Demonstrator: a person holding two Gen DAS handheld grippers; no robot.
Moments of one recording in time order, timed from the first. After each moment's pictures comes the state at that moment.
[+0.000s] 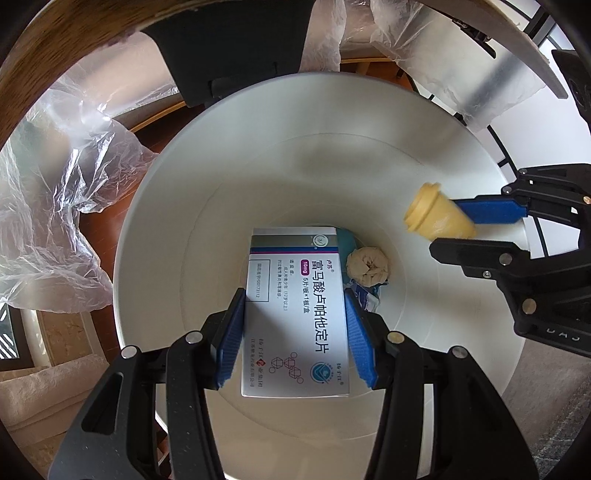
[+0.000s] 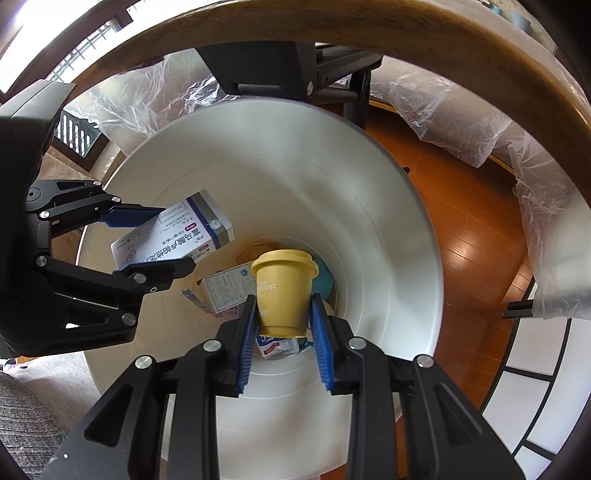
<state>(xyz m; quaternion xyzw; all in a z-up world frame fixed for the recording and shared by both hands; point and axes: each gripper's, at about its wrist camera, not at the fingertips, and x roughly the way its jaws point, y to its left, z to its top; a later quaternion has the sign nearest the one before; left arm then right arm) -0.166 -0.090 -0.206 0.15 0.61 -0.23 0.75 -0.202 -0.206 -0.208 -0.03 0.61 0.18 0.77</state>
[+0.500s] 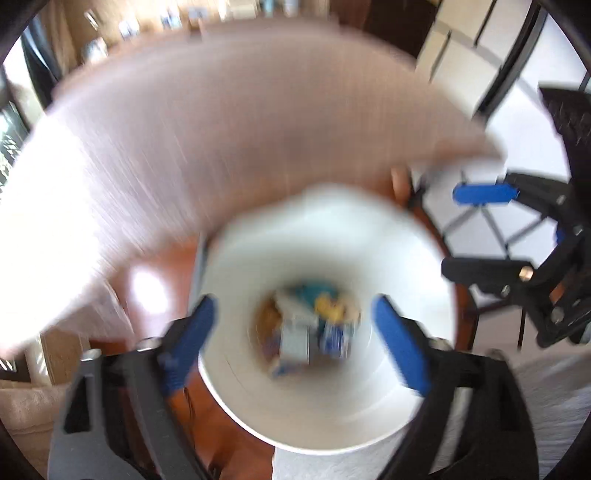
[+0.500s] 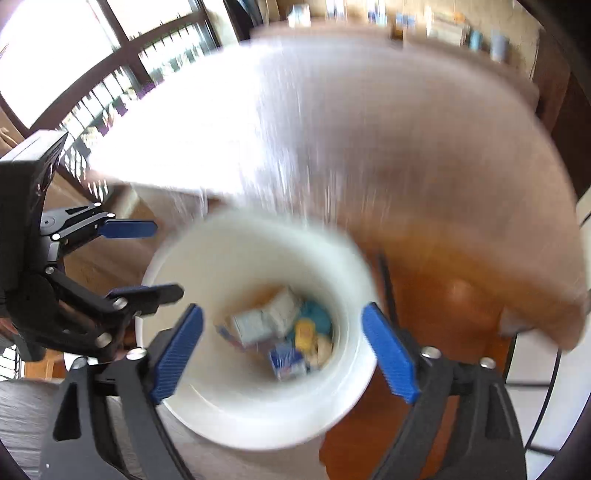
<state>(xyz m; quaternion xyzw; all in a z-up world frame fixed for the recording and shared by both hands) -0.170 -0.059 -0.075 0.10 0.49 -0.25 0.83 -0.212 -0.236 -0.093 0.01 0.51 0.19 0.84</state>
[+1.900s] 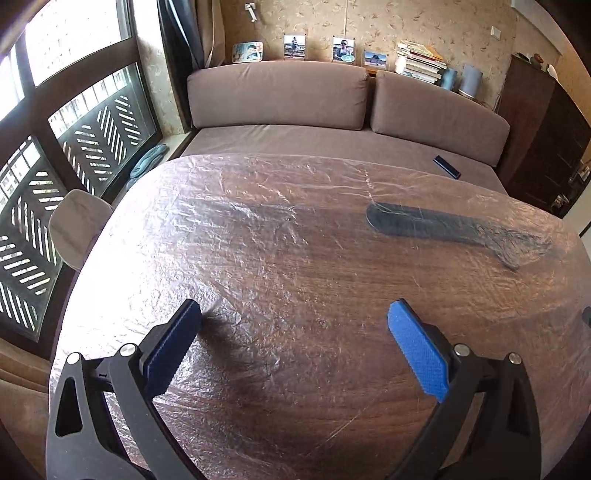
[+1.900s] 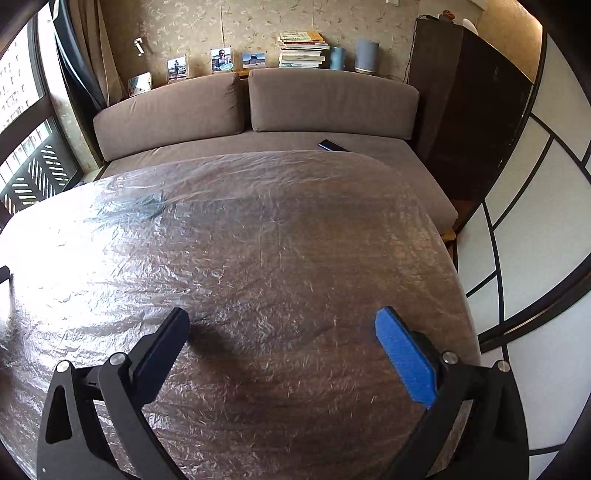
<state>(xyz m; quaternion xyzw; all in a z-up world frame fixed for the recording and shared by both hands) 0.162 0.027 -0.089 0.00 0.46 0.00 0.89 0.098 -0.388 -0.120 0.05 0.46 -0.08 0.88</state>
